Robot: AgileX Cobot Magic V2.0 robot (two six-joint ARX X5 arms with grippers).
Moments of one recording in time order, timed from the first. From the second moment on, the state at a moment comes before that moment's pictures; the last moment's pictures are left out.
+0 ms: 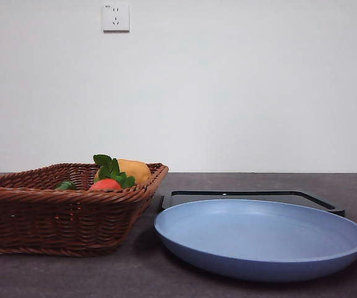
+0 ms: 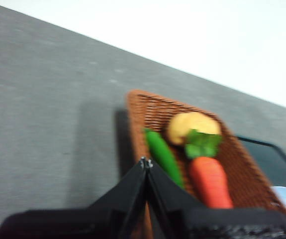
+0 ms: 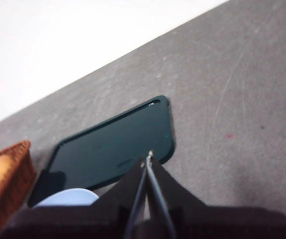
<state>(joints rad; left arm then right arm) 0.04 0.03 0.02 -0.13 0.31 -0.39 0.04 0.00 0.02 -0.19 -0.11 0.47</state>
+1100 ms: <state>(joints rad) 0.04 0.45 0.34 -0.26 0.44 -0.37 0.04 0.36 0.34 -0.44 -0.24 0.44</state>
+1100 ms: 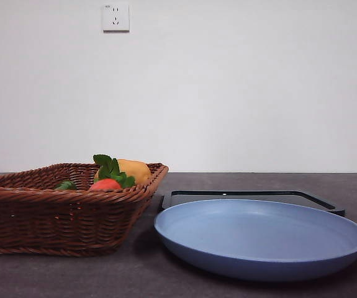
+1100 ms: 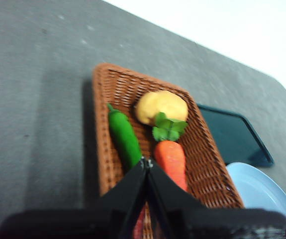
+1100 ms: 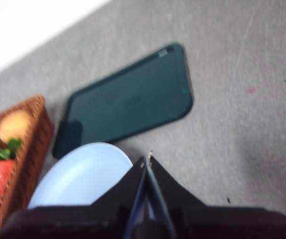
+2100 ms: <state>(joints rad) -0.30 1.01 0.71 -0.38 0.55 -0.14 0.08 1.01 0.52 -0.53 -0.54 0.30</state>
